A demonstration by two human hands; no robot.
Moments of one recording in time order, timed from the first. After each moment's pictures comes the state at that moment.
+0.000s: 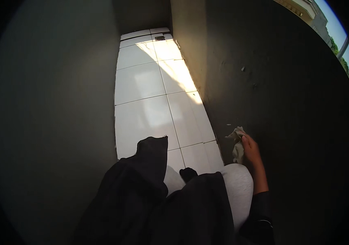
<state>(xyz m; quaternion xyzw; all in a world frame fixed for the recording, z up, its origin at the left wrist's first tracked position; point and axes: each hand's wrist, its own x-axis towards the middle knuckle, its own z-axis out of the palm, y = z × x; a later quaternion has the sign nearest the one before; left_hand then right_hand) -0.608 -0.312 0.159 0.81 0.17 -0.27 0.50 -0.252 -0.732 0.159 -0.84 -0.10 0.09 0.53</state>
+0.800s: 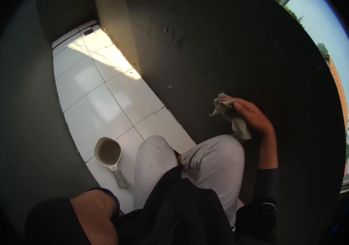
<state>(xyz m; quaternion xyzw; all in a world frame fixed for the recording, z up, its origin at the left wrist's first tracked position) -0.549 -0.294 0.092 0.88 0.17 -0.17 0.42 -0.380 -0.785 0.353 -0.87 -0.04 0.15 0.46</state>
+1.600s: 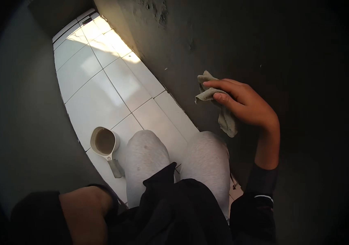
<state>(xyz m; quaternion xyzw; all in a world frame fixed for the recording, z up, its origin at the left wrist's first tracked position) -0.536 -0.375 0.171 0.87 -0.01 -0.28 0.40 -0.349 -0.792 0.340 -0.89 -0.22 0.13 0.38</state>
